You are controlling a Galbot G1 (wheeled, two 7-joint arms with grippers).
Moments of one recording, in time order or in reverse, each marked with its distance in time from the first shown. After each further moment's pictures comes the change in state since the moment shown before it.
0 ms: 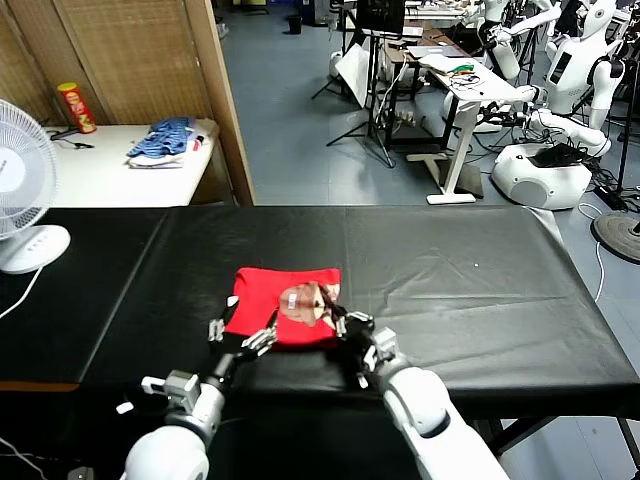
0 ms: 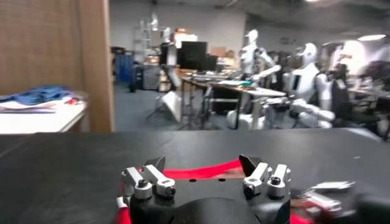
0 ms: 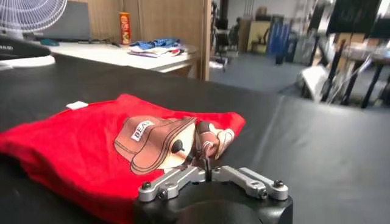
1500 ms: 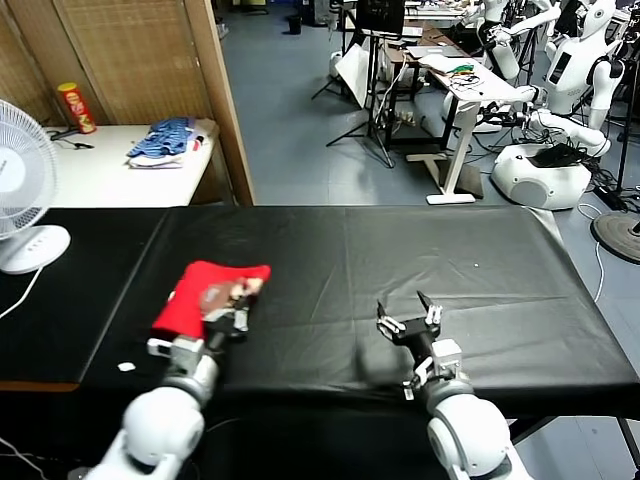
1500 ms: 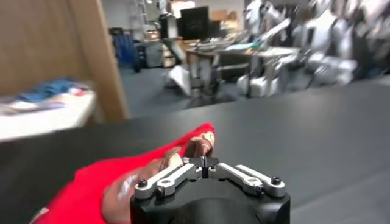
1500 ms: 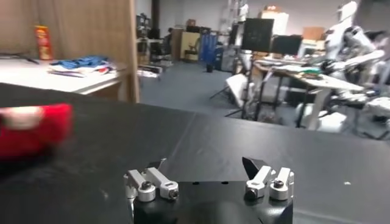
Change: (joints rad) left arm -0.179 0.029 0.034 0.078 0.013 0.194 0.017; right arm -0.212 0.001 0.170 0.323 0.054 -0.170 0.175
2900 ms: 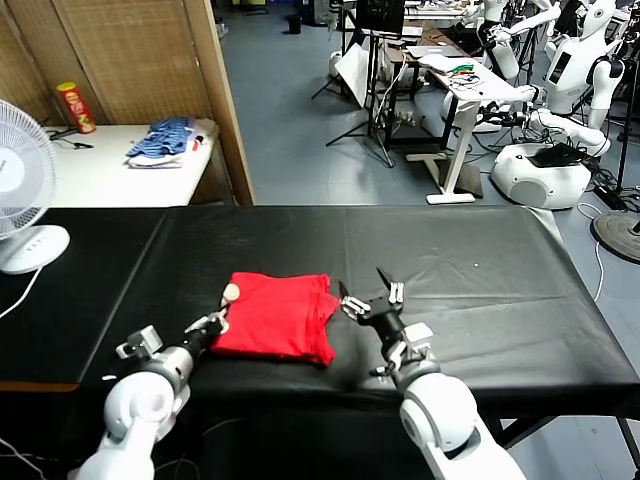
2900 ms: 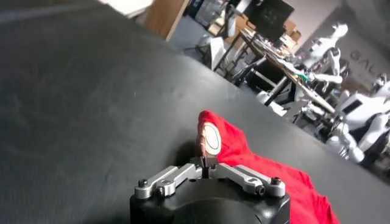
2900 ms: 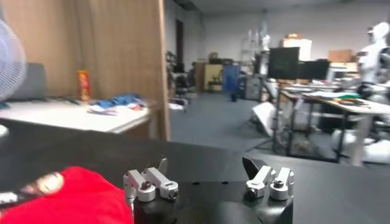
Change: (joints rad) left arm -0.038 -0.097 -0.258 0.188 -0.460 0.081 -0.014; right arm 0.114 0.012 -0.104 -0.052 0.005 0.067 0.080
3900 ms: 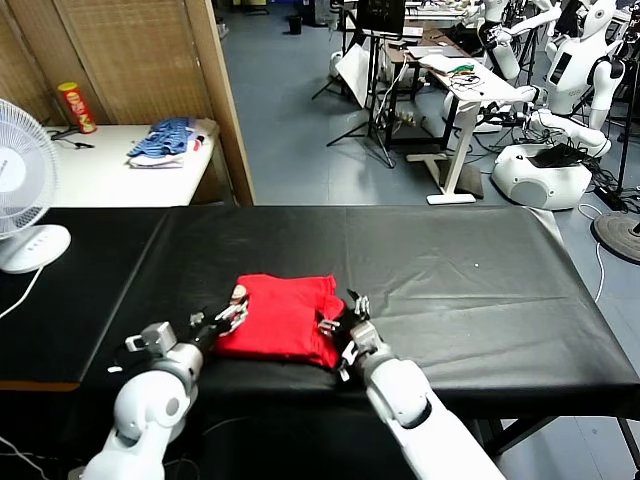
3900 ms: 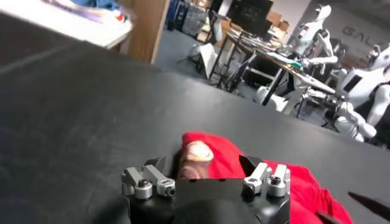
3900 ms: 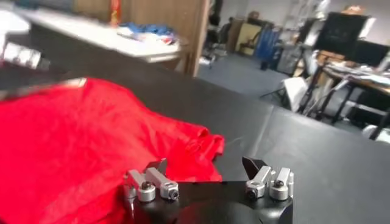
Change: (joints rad) left arm -0.004 -0.003 0.043 -0.039 0.014 0.004 -0.032; right arm 0.192 0.000 -0.166 -0.281 -0.049 0.035 -0.073
